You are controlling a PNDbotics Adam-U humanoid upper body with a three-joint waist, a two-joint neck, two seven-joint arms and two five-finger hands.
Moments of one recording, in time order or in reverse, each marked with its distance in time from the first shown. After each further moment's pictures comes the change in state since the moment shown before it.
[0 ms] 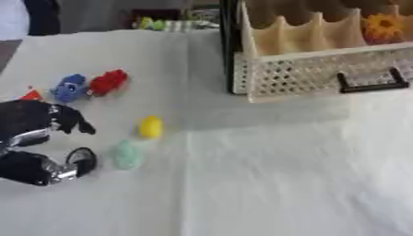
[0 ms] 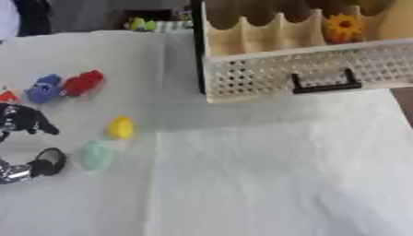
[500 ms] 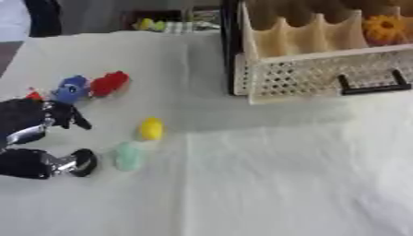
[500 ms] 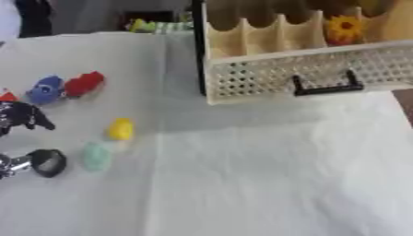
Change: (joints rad) left arm 0.028 -0.001 -0.019 0.071 0.001 -0.014 0.096; right arm 0.001 0.010 -0.005 0.000 -0.001 0.009 0.007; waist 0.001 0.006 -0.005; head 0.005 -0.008
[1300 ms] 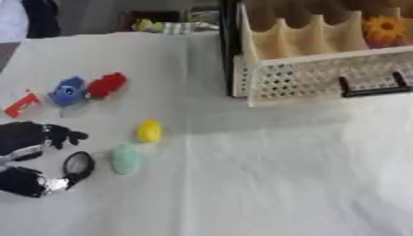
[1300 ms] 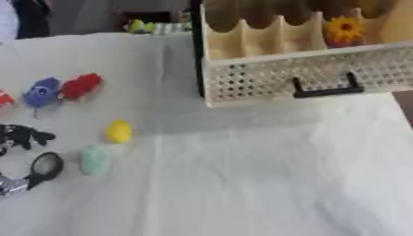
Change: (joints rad) left arm -0.001 -0.019 -0.014 0.112 -0.032 -0.026 -0.086; right arm 0.010 0.020 -0.007 0.000 -0.004 0.017 -0.003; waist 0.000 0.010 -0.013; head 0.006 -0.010
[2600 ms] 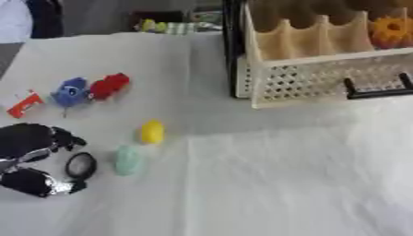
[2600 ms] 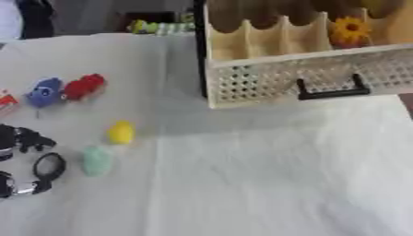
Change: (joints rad) left arm -0.023 -0.020 -0.030 0.083 -0.173 -0.029 0.049; right arm 0.008 0.025 -0.009 0.000 -0.002 0.023 -0.005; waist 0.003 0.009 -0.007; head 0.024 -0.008
